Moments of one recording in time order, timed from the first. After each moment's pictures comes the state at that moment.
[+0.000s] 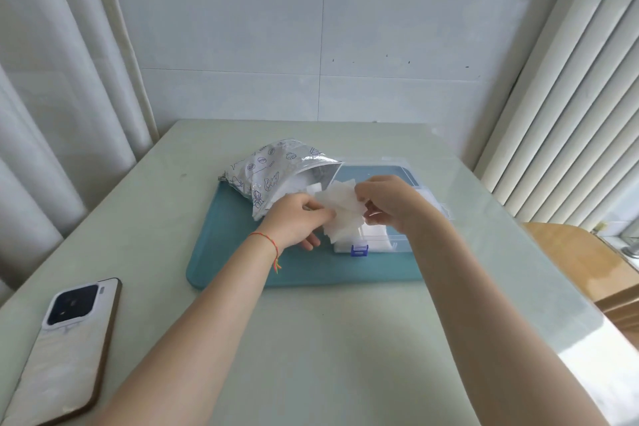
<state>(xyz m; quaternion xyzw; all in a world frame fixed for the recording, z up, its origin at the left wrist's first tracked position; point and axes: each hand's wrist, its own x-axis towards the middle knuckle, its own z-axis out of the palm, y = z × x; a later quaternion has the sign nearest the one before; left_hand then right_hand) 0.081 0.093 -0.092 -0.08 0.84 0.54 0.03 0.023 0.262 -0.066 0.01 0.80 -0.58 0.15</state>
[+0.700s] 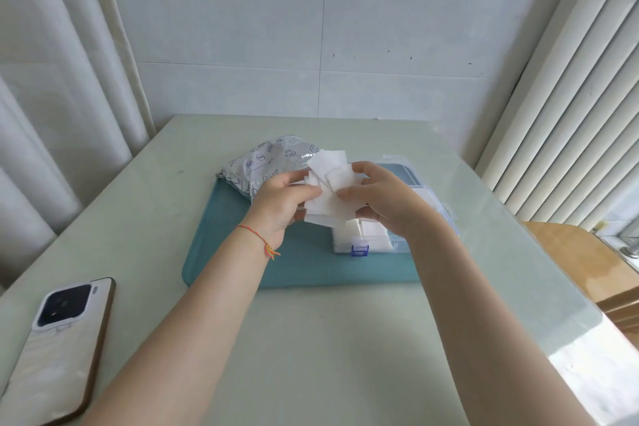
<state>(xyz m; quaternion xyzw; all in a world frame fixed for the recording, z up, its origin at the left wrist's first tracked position) 0.076 0.086 -0.081 -0.10 0.64 0.76 -0.03 0.029 0.260 -0.067 -0.10 0.71 -0.67 0.19</state>
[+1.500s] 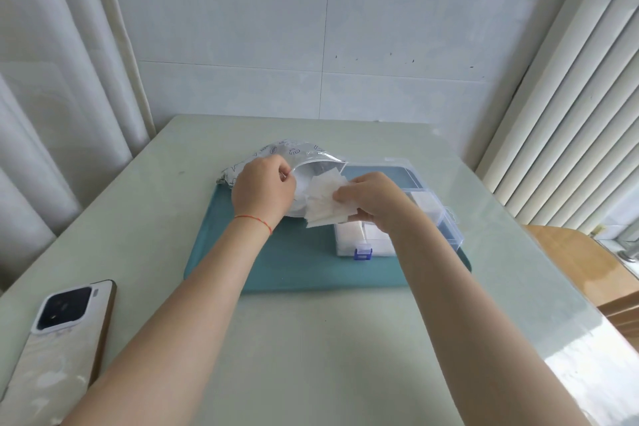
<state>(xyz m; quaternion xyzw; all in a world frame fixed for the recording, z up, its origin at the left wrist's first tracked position) 0.054 0.058 -0.080 -0.12 0.91 0.30 -0.26 0.023 0.233 -0.063 0.00 0.78 -0.60 0.17</state>
